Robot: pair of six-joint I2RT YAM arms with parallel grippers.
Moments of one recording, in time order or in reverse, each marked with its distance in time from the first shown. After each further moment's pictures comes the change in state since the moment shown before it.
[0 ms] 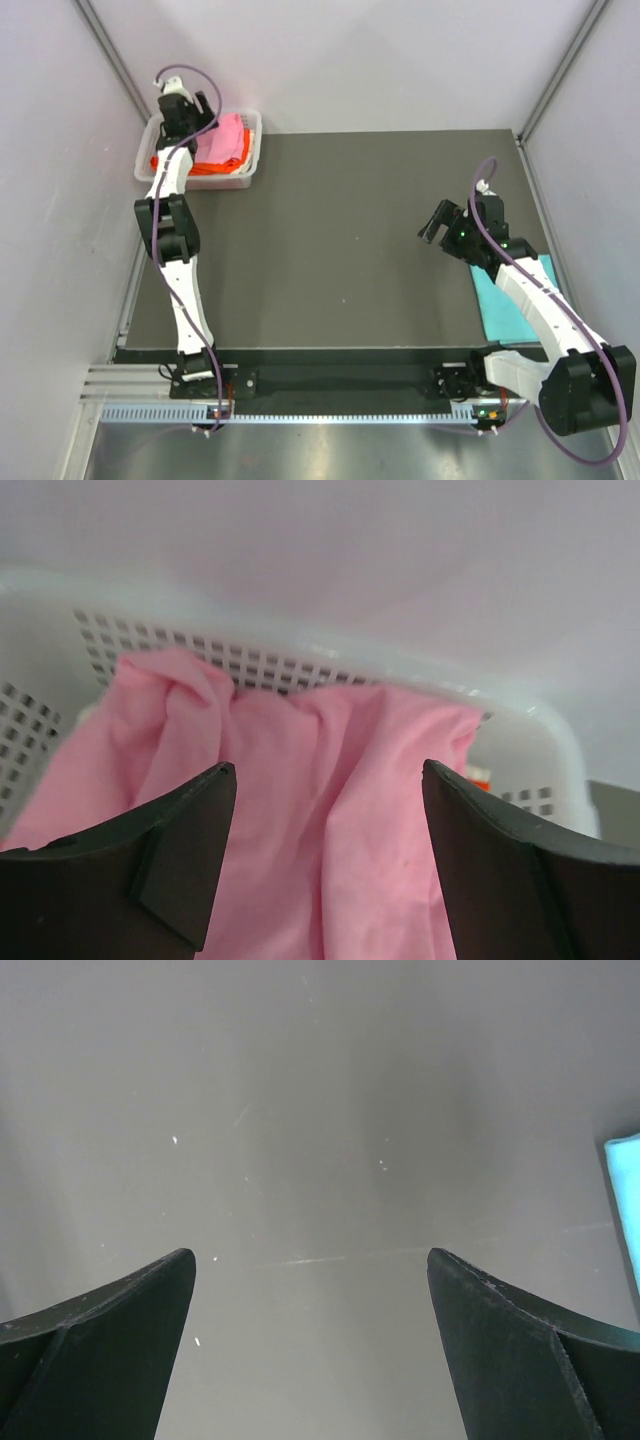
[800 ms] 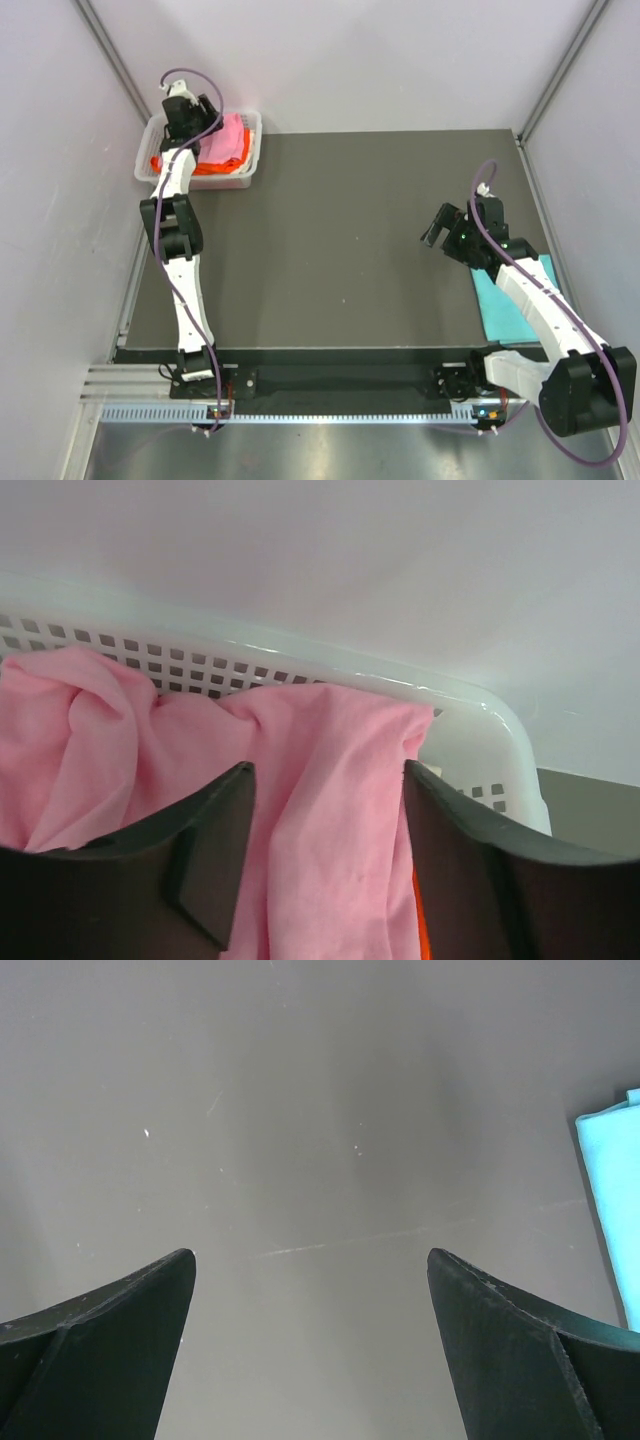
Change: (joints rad) left arm -0.002 0.109 0.085 0.008 0.124 -0.083; right arm 0.000 -0.005 0.000 -0.053 0.034 0.003
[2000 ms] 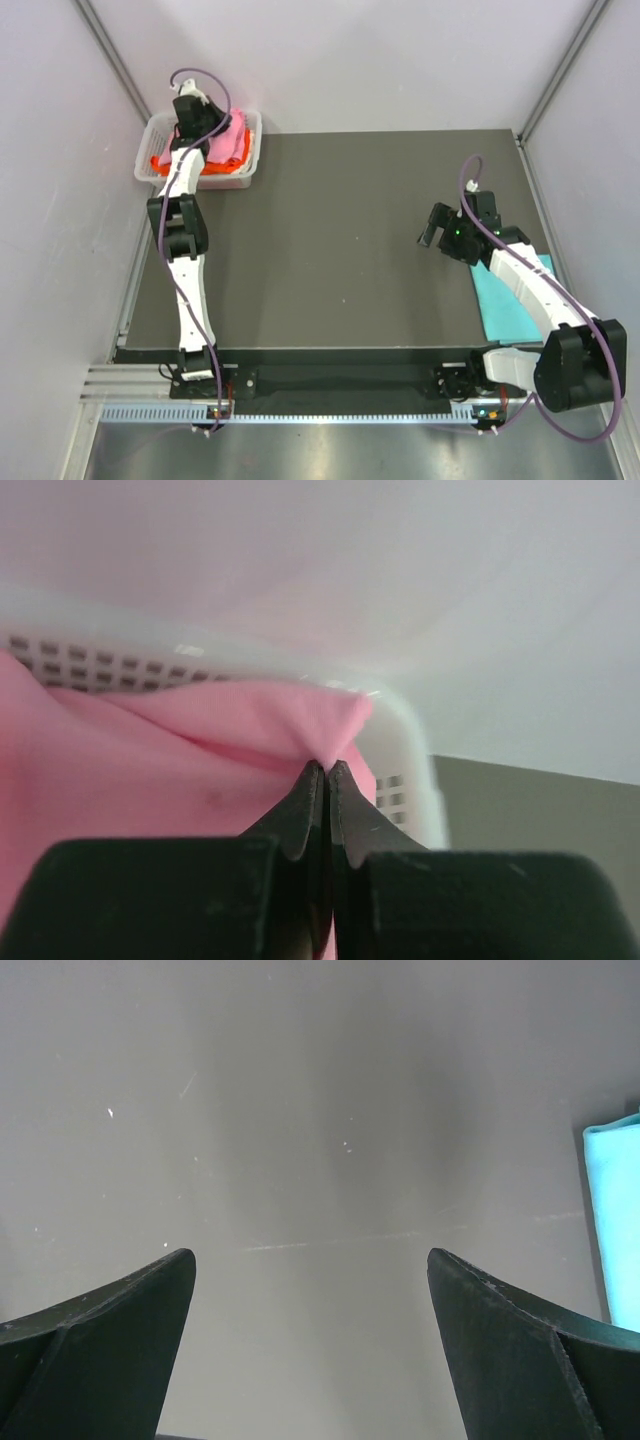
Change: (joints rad) left arm -0.042 0.043 0.016 0.034 0.090 -0.129; right arm -0.002 0.118 0.054 -0.025 -0.024 -0.076
